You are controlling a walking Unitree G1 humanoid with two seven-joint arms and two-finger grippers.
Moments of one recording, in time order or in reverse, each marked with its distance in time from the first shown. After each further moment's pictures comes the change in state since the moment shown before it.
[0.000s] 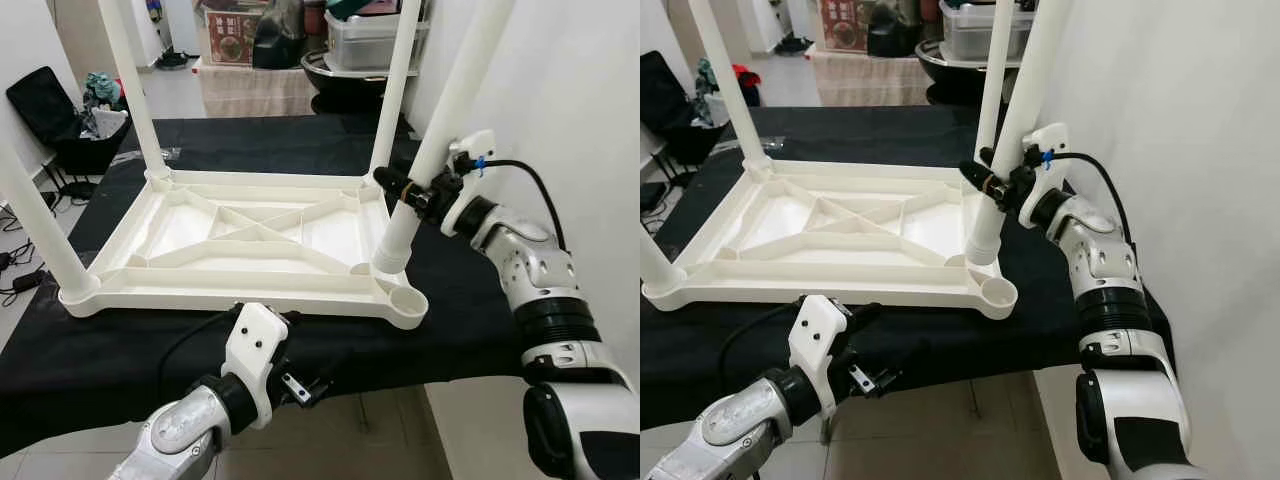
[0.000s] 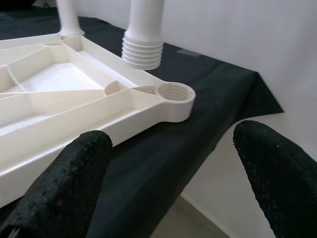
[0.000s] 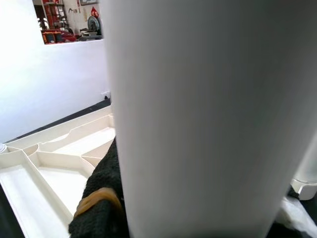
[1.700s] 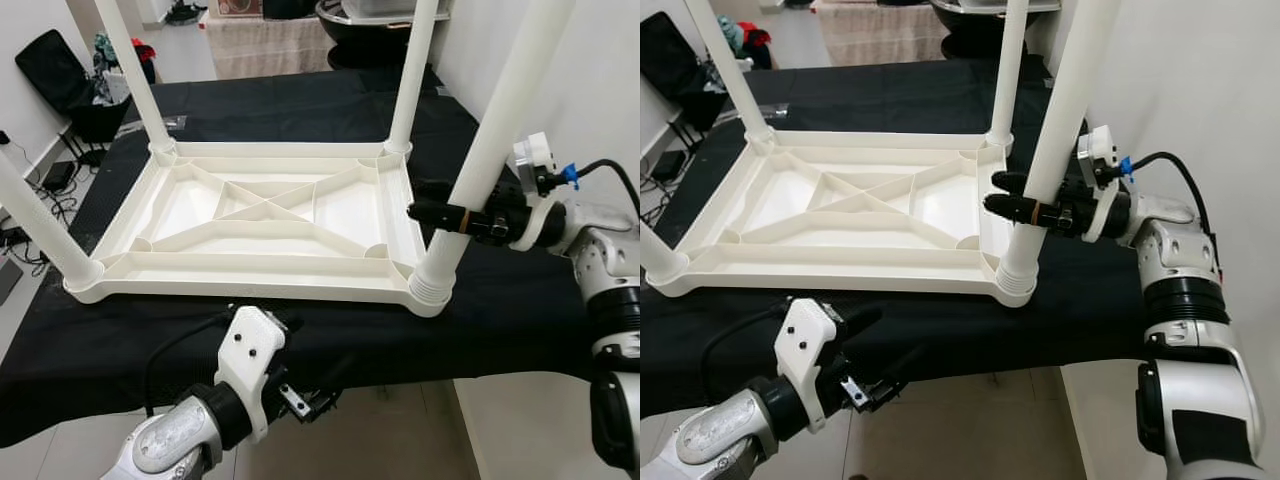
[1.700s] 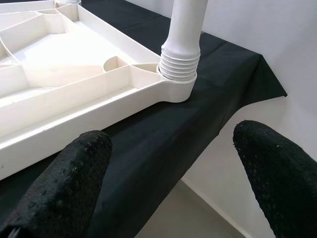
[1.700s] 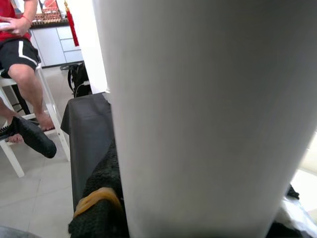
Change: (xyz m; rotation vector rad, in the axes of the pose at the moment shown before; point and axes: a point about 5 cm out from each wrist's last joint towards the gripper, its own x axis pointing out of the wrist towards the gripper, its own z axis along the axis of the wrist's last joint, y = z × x) left arm -0.020 -0.018 0.011 -0.021 0.014 -0.082; right arm -0.057 -0.015 0.013 -0.043 0.095 0.509
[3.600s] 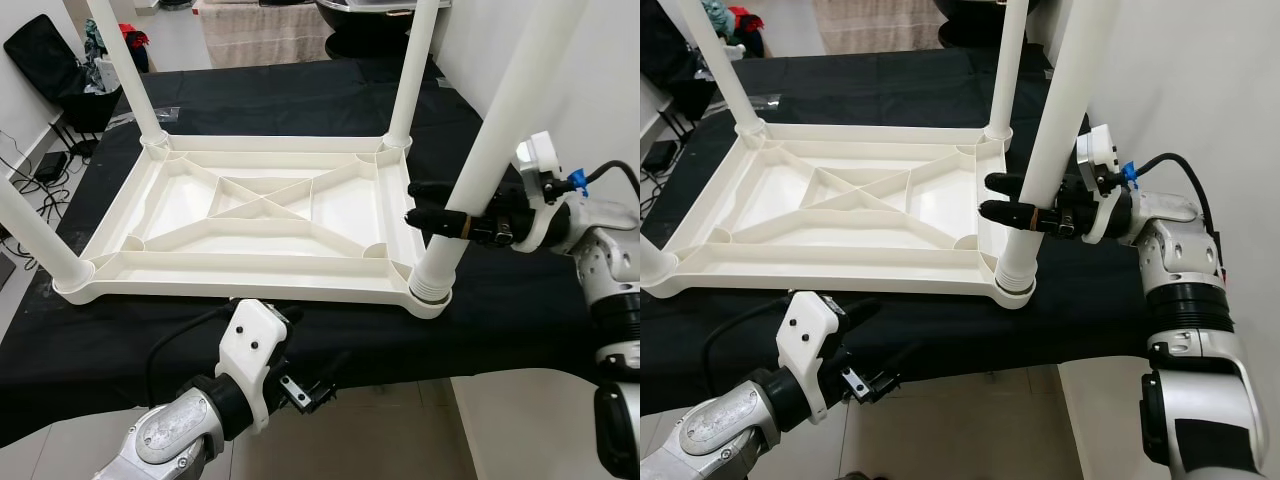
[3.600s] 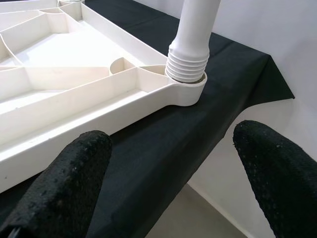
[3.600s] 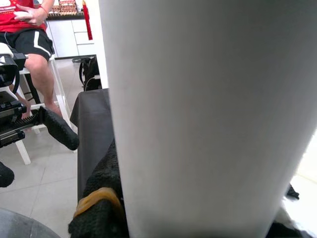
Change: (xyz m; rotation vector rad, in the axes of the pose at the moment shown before) left arm 0.004 0.004 0.003 0.025 -0.006 0.009; right arm 0.002 0.011 0.006 -0.081 0.007 0.079
